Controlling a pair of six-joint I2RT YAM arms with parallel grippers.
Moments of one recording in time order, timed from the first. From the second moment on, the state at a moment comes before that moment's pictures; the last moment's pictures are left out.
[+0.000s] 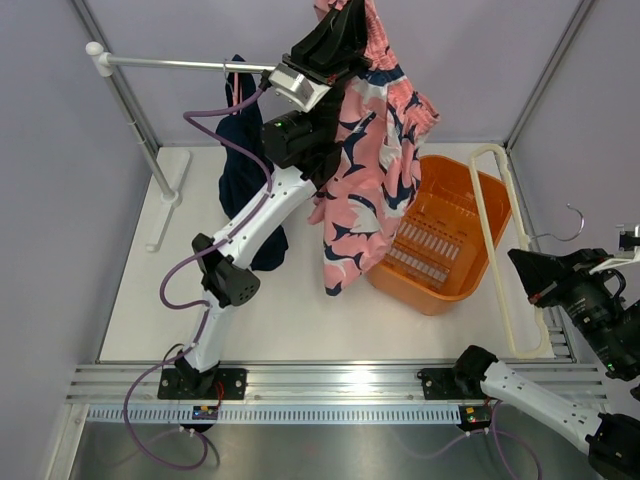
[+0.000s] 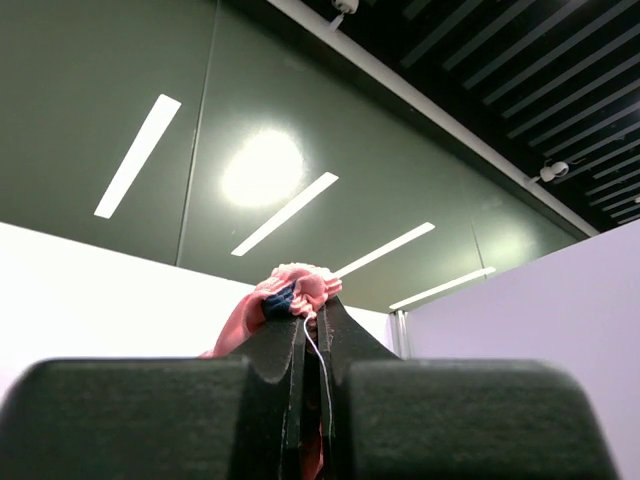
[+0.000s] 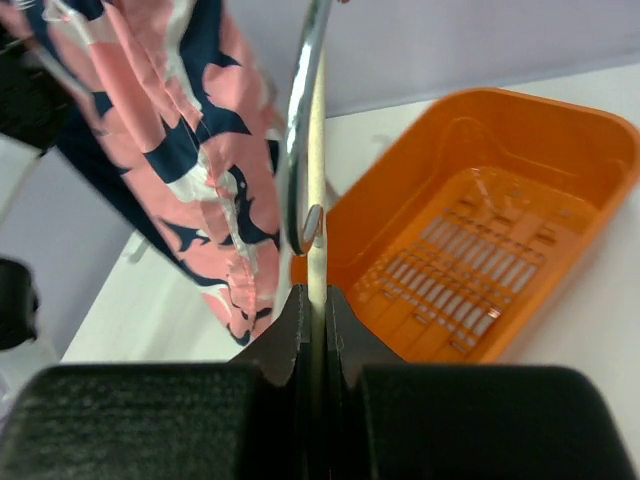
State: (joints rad) left arm -0.79 2.18 2.54 1.04 0.00 0.12; right arm 0.82 0.51 1.52 -1.08 0.48 0.45
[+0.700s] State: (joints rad) left arm -0.79 2.18 2.54 1.02 -0.01 0.08; right arm 0.82 0.59 1.44 -1.03 -0.09 0.34
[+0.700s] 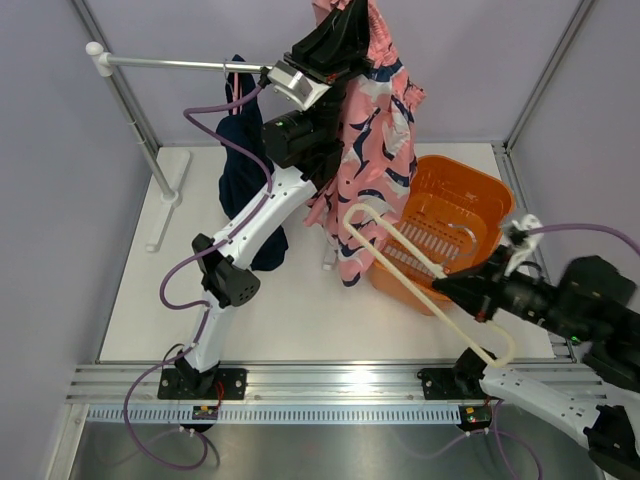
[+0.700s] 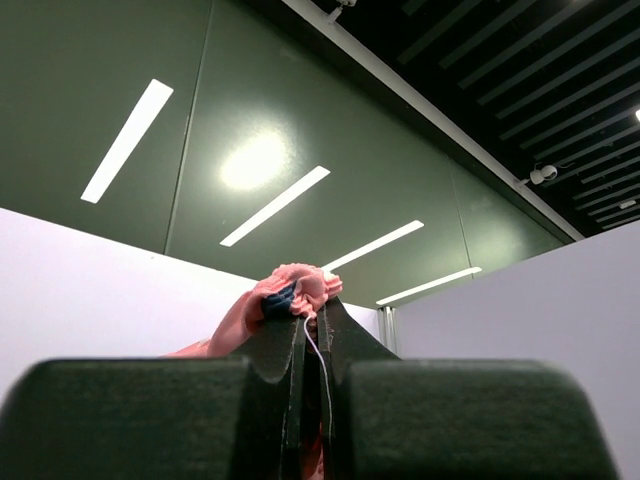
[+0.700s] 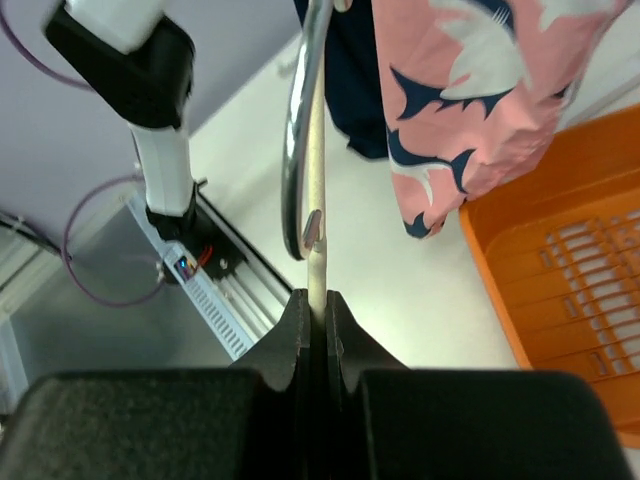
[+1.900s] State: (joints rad) left arm -1.05 1.69 1.92 0.94 0.21 0.08; right arm 0.77 0.94 1.48 -0.86 0.50 0.39
